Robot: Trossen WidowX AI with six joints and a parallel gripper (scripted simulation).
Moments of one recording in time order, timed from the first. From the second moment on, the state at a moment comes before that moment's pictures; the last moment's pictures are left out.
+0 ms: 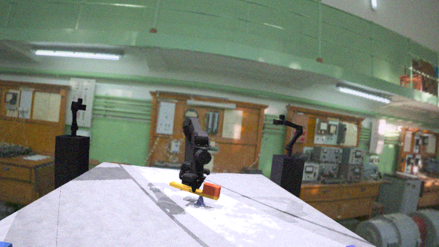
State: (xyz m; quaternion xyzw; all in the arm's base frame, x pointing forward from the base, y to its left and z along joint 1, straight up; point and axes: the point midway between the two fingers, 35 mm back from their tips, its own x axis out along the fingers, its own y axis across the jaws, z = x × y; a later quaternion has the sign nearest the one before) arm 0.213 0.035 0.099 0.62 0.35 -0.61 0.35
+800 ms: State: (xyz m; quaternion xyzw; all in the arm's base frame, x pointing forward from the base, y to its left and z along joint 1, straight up) arm 0.213 0.035 0.097 0.62 0.35 -0.61 0.35
